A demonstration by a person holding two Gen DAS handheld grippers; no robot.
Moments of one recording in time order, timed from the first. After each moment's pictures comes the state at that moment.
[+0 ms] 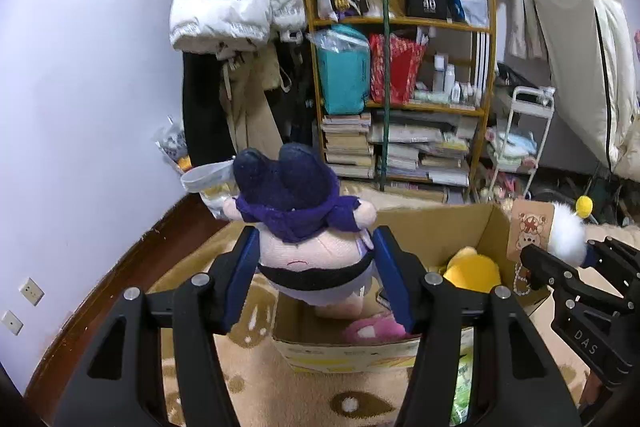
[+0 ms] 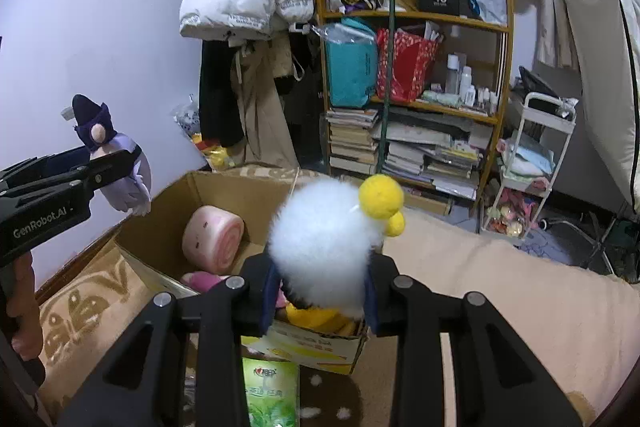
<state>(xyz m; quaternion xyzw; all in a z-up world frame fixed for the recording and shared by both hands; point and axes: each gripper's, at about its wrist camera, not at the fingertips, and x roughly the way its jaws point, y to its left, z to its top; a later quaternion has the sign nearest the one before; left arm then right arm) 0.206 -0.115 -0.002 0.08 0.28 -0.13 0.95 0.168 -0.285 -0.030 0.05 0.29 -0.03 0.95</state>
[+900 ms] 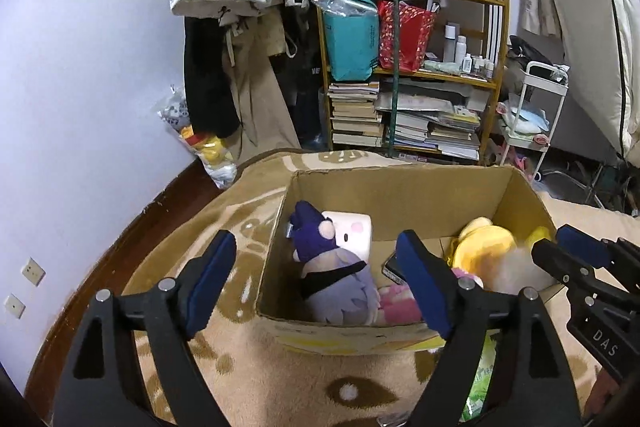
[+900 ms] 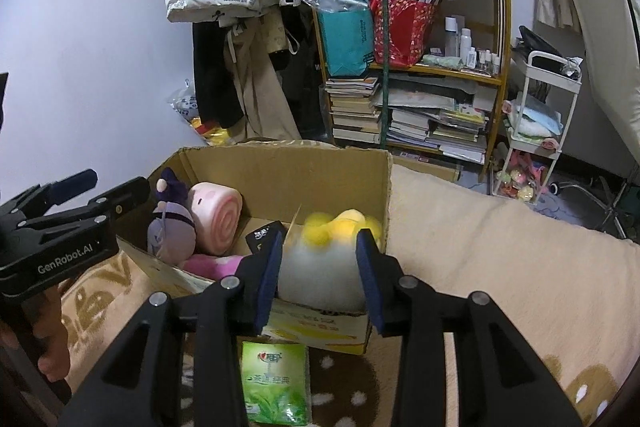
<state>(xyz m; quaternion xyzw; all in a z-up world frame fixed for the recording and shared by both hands) 0.213 -0.121 -0.034 0.08 0.33 -0.11 0.94 0.172 -0.291 -0.055 0.09 0.33 -0.03 0.94</state>
